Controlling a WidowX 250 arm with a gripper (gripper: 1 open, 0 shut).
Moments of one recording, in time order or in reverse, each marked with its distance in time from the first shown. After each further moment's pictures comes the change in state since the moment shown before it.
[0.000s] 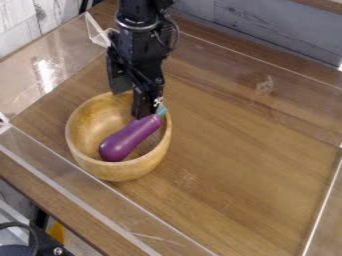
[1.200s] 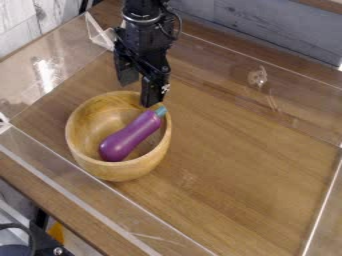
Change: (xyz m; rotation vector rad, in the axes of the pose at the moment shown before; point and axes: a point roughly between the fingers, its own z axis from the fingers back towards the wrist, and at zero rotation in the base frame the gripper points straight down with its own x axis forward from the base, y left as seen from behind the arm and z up) arm 0.024 0.019 -0.010 -0.019 -0.039 0.046
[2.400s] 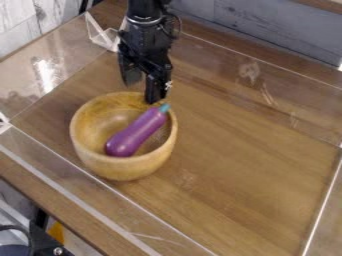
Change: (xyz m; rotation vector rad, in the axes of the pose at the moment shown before) arm 0.020 0.018 -0.017 -0.014 -0.023 0.037
